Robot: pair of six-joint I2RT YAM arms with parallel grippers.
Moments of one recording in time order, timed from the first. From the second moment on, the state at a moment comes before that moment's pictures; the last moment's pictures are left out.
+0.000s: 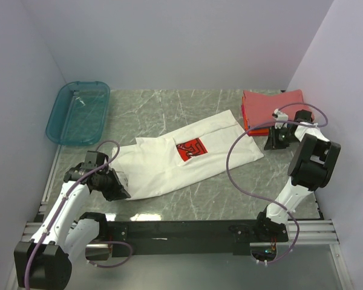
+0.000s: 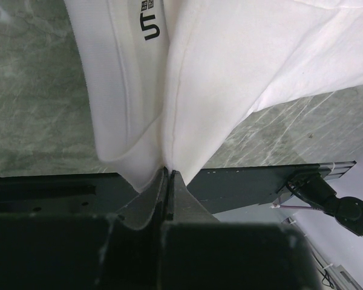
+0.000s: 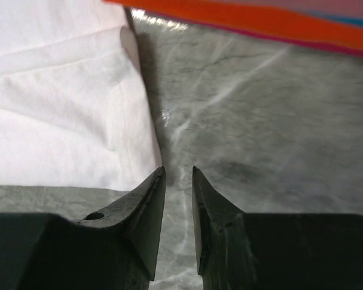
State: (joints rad) left arm -0.10 0.87 0.59 -0.97 0.37 -0.70; right arm -0.42 1.86 1.24 -0.64 -0.51 -0.51
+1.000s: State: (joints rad) left arm -0.10 0.84 0.59 -0.98 0.37 -0.72; right arm -0.40 1.99 1.31 -0.80 -0.65 -0.58
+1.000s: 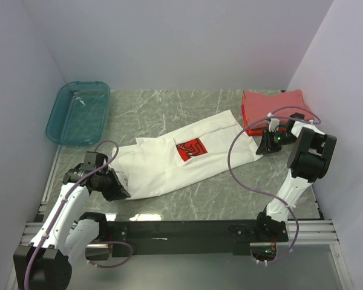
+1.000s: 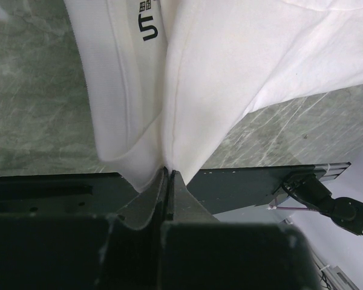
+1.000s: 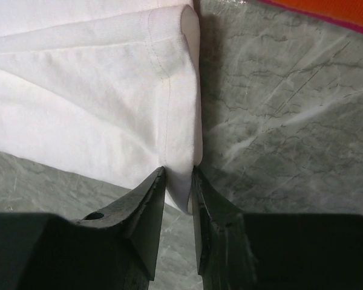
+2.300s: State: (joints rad) left arm -0.10 0.83 0.59 -1.00 0.37 -0.73; right arm -0.40 2.01 1.35 -0.76 -0.61 -0.55
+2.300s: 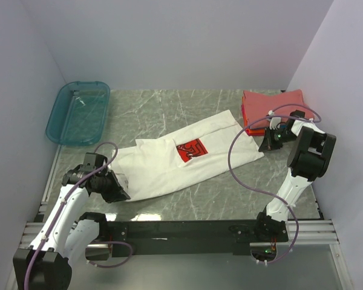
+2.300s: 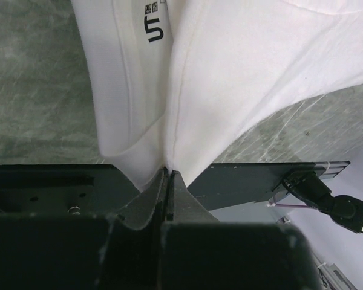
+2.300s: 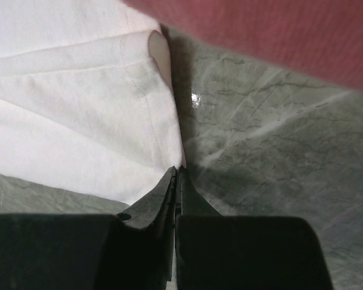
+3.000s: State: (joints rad) left arm -0.11 0.75 0.69 -1.15 0.38 -0.75; right arm -0.41 2.01 1.36 -0.75 -0.58 -0.54
